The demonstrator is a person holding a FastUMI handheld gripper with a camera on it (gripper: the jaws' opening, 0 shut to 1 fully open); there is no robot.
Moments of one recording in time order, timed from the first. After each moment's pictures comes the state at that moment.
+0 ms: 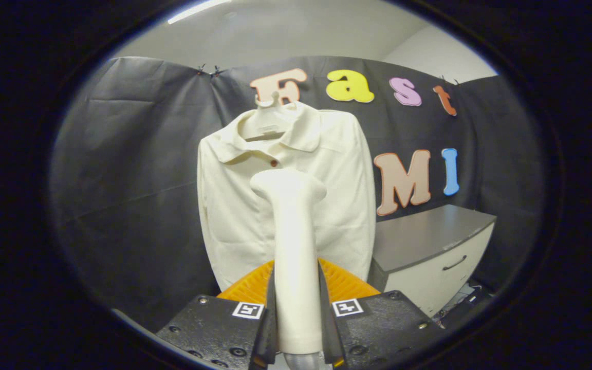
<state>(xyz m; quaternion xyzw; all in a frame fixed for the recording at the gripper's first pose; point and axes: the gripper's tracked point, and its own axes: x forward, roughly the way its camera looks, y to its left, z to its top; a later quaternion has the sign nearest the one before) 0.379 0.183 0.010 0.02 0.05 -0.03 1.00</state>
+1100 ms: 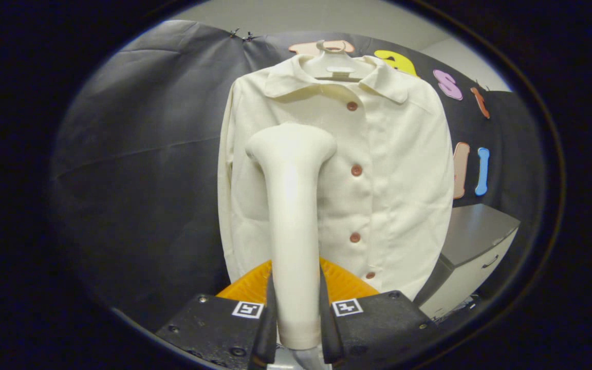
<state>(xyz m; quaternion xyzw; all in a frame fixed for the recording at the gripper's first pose) 0.462 0.251 -0.090 -0.03 0.12 -0.02 0.99</state>
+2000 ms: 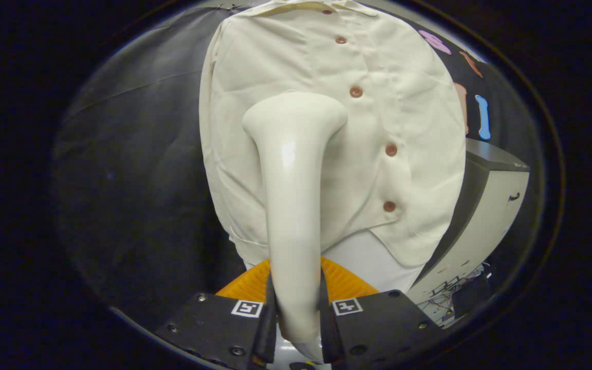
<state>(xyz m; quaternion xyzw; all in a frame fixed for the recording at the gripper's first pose) 0.425 0.240 -0.271 0.01 0.26 -0.02 0.97</state>
